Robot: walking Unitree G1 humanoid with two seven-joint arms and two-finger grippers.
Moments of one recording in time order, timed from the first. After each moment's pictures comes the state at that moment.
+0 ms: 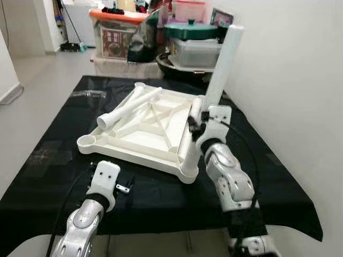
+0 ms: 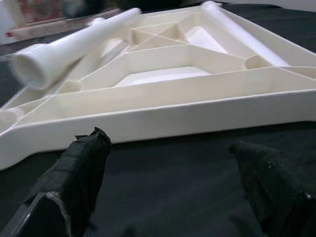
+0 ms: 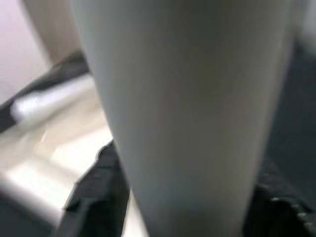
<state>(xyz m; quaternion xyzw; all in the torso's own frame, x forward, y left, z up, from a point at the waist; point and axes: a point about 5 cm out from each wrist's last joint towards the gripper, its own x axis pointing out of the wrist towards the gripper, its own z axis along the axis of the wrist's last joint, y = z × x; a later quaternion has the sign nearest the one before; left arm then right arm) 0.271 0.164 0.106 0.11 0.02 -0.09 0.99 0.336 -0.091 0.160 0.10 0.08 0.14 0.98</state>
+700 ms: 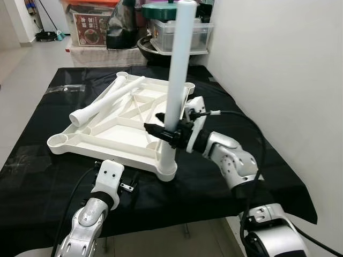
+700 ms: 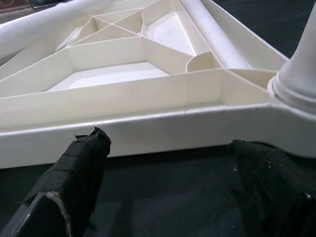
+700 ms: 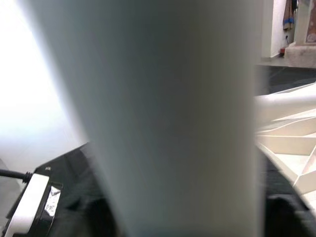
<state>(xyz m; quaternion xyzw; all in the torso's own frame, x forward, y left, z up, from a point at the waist) 0.272 0.161 0.104 0.10 0.02 -0.09 0.99 0.351 -0.060 0.204 0.10 -0.01 0.52 0.85</state>
